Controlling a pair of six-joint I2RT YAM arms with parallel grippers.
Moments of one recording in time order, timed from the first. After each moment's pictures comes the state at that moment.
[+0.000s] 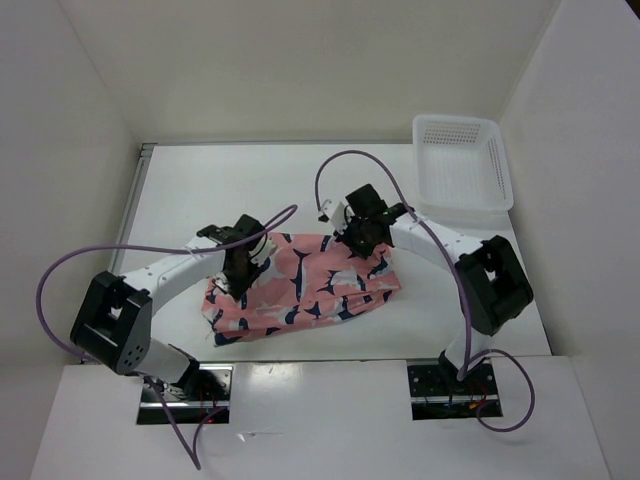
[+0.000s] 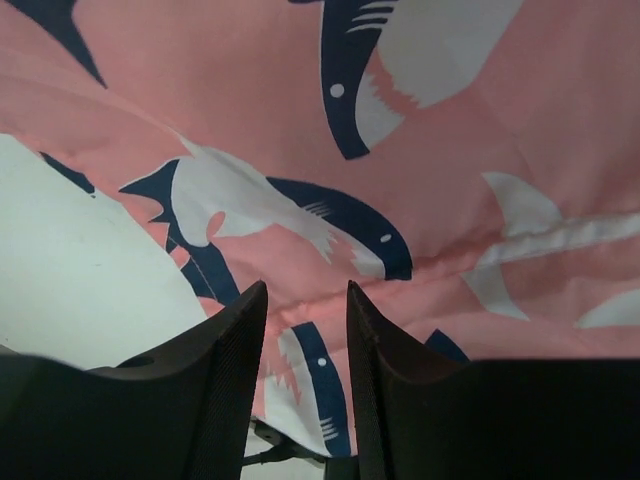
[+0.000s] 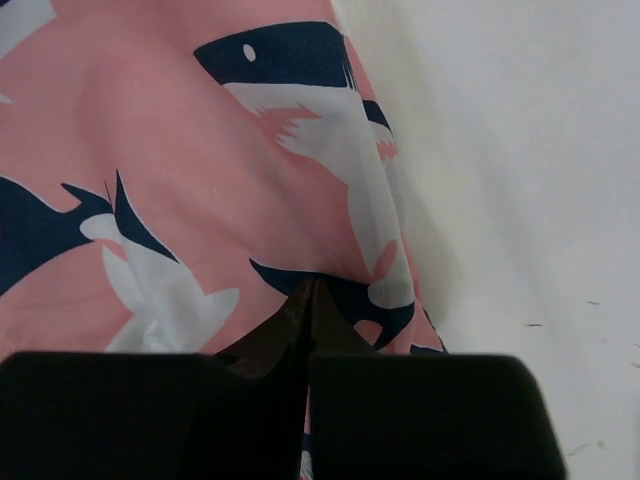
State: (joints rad) left arm -0.48 1.45 0.93 -0.90 -0.12 0.07; right arm 0.57 1.68 1.15 -0.51 -0.14 -0.48
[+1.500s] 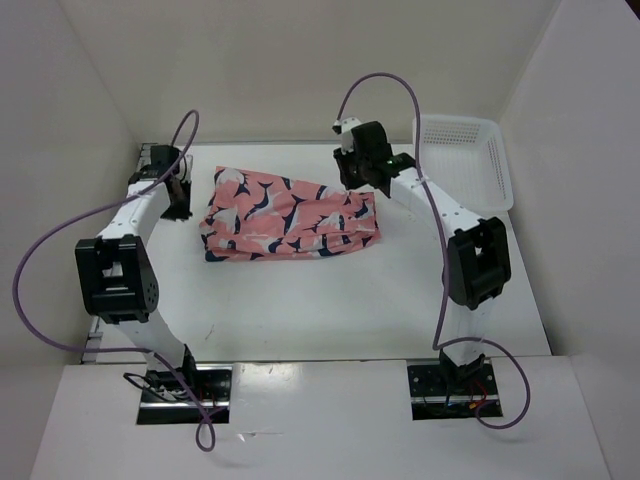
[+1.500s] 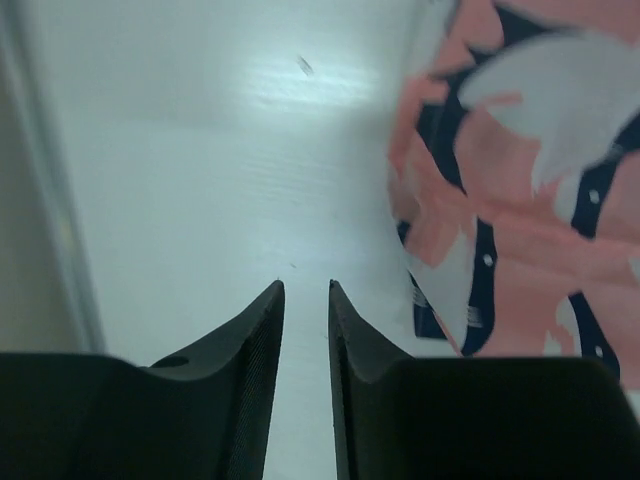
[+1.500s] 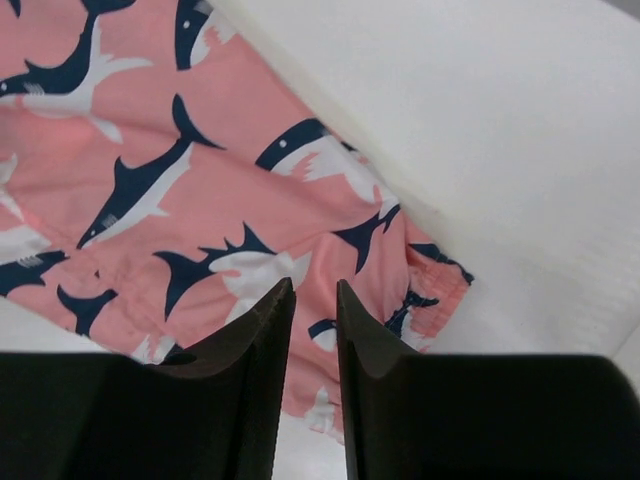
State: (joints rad) left arm 0.10 1.73 1.40 -0.67 -0.19 0.09; right arm 0.45 1.89 1.67 -0.44 -0.02 -0.04
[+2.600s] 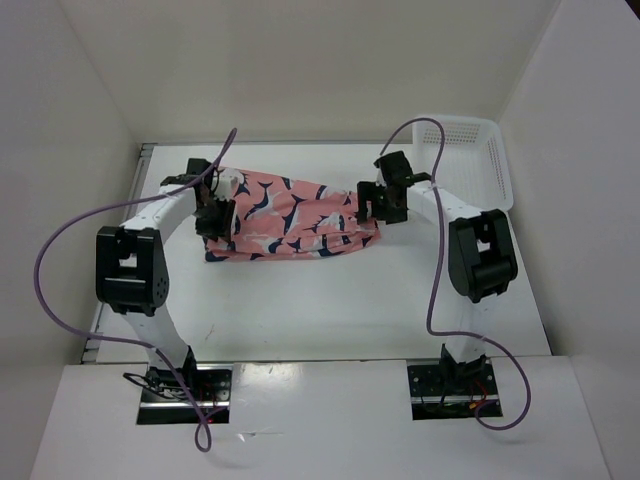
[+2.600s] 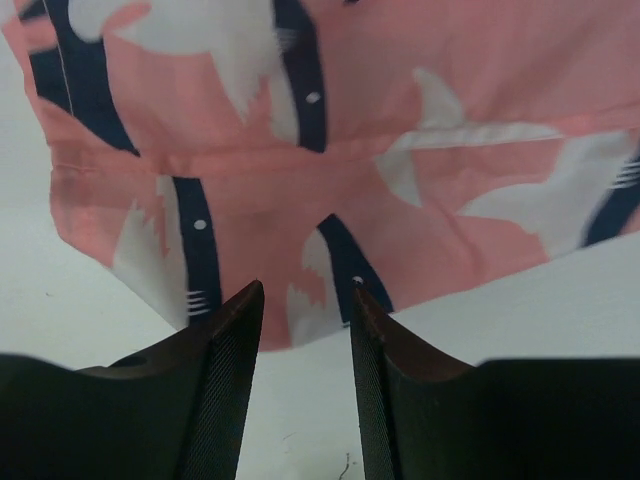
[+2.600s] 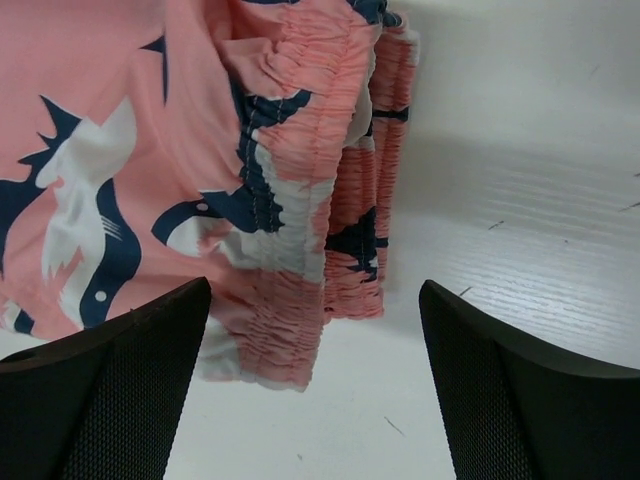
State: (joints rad) left arm -0.04 1.79 1.35 -0.77 0.15 0.09; right arm 0.29 1.90 1.40 -0.52 -0.09 0.25
